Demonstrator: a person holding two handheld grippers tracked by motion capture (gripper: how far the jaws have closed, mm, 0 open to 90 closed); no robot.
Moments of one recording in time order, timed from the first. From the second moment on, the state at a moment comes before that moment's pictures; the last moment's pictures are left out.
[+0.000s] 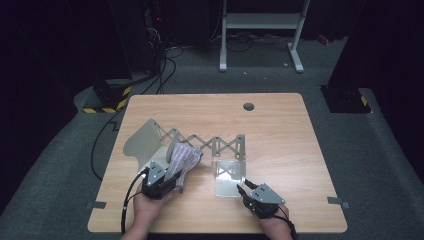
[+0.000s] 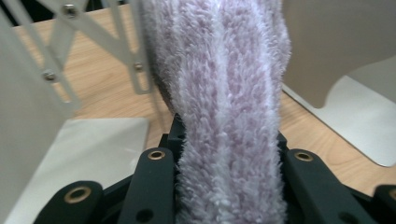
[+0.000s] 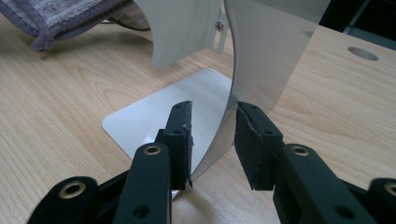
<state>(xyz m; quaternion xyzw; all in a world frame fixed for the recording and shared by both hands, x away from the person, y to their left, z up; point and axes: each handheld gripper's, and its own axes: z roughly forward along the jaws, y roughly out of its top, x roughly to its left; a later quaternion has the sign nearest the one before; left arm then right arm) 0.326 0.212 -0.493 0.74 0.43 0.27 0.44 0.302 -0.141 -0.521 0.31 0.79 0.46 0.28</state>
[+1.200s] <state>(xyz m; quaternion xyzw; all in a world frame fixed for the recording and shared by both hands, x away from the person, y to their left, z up) 0.334 0.157 -0.518 0.78 0.41 0.22 0.41 0.304 -0.170 -0.518 0.34 0.77 0.46 0.29</state>
